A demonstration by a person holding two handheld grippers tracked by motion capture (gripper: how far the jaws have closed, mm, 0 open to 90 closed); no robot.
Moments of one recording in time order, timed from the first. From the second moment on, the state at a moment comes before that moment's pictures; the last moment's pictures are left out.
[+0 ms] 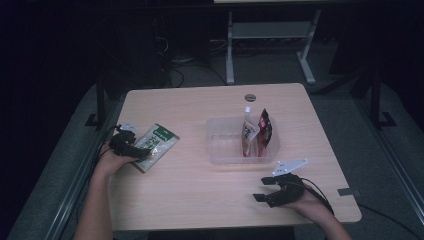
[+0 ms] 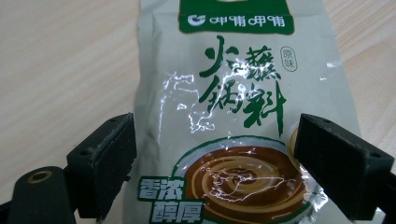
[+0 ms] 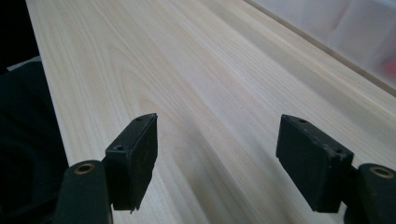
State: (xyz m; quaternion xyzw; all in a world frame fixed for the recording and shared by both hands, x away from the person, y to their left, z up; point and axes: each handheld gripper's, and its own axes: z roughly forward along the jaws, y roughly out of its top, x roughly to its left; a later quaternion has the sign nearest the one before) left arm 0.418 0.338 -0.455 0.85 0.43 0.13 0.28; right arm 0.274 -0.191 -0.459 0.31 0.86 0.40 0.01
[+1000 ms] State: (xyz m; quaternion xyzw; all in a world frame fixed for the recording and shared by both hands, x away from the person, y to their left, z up) left arm 0.408 0.350 -0.458 0.84 0.42 0.15 0.30; right arm 0.276 -0.192 -0.461 0.32 0.86 0.39 0.01
